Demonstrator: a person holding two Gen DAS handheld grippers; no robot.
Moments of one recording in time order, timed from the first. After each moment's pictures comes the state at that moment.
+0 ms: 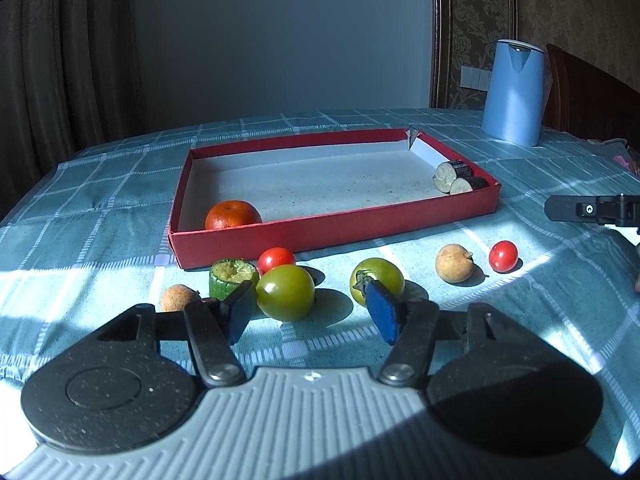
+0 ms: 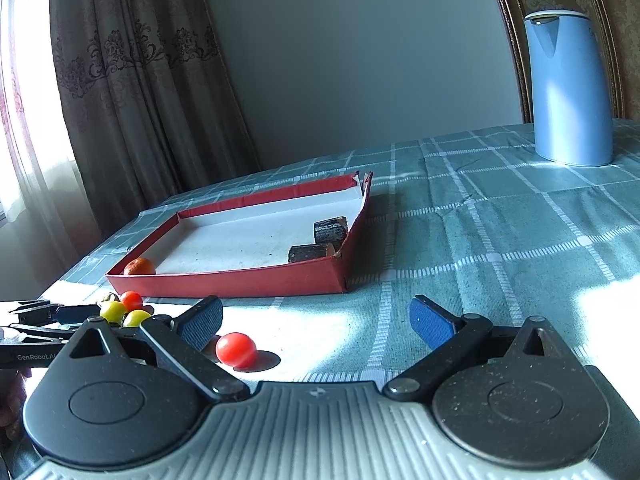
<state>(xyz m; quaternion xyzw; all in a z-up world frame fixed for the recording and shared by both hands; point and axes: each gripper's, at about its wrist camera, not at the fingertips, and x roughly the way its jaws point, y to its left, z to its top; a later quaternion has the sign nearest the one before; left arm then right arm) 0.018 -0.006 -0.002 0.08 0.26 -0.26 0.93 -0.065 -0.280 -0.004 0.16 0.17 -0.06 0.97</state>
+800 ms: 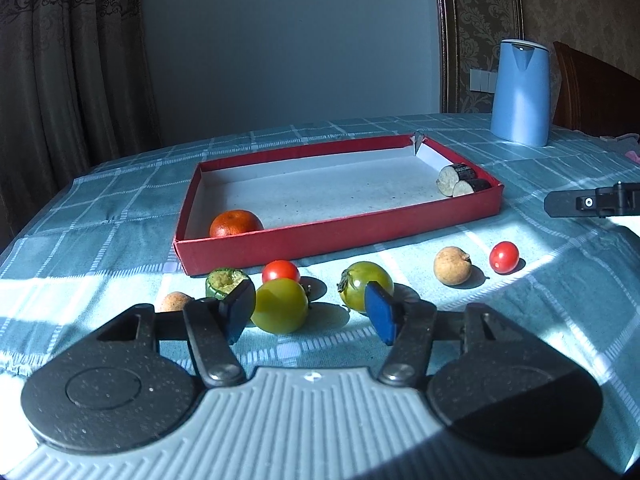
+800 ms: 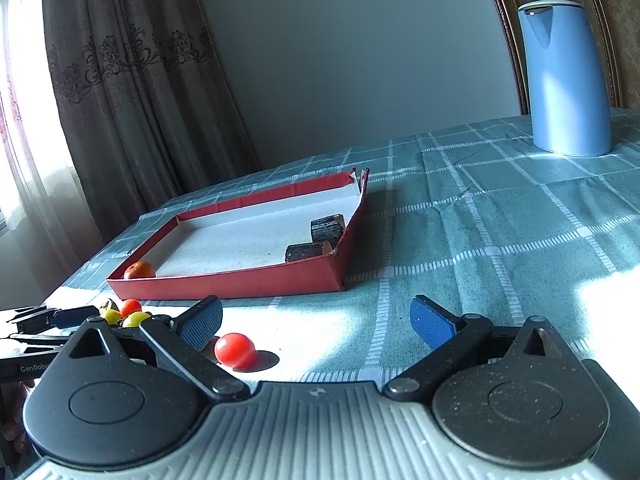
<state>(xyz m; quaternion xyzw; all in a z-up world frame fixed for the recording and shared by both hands) 0.000 -0.016 -0.002 0.10 0.23 -0.24 0.94 -0.065 -0.284 -0.005 0.17 0.17 -0.05 0.97</state>
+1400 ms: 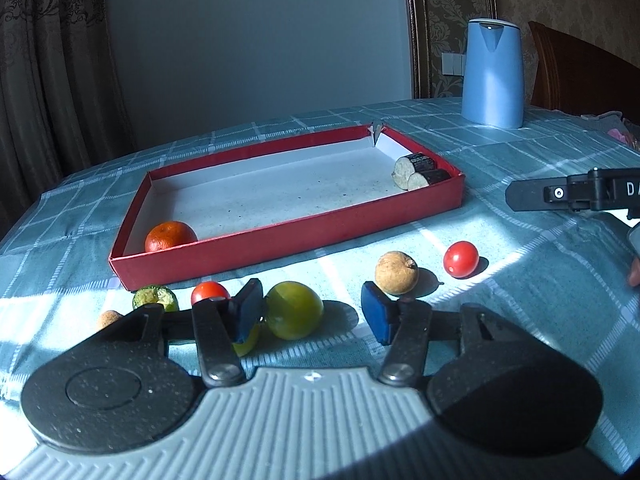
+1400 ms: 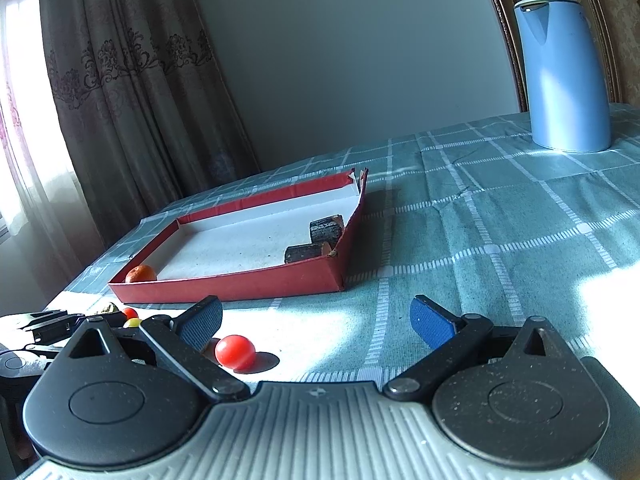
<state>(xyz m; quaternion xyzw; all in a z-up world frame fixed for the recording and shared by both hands) -0.003 -0.064 -0.006 0.13 0.24 -0.26 0.92 -0.066 -0.286 -0.006 0.18 0.17 -0.05 0.97</state>
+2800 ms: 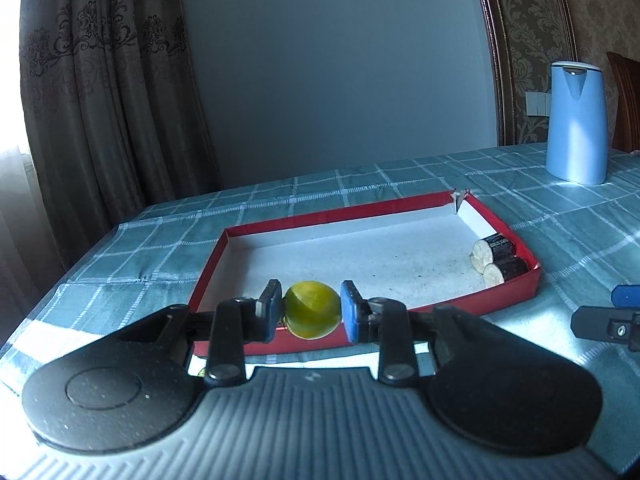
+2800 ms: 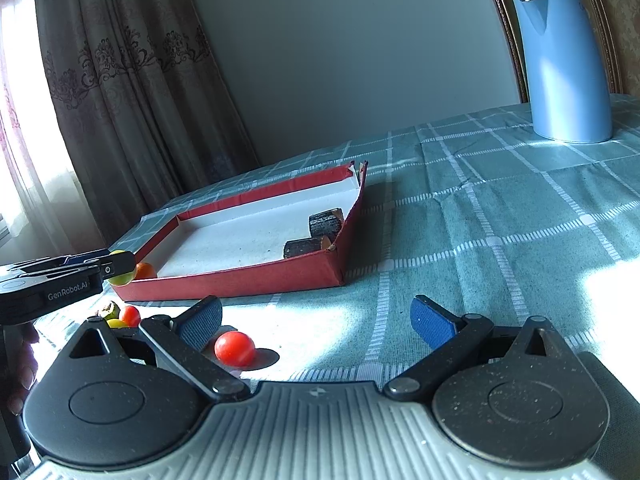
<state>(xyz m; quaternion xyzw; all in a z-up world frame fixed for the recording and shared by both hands) 0.019 -0.084 0.035 0.11 0.19 -0.13 0.97 -0.064 -0.288 -0.008 0.19 0.17 -0.05 0.97</state>
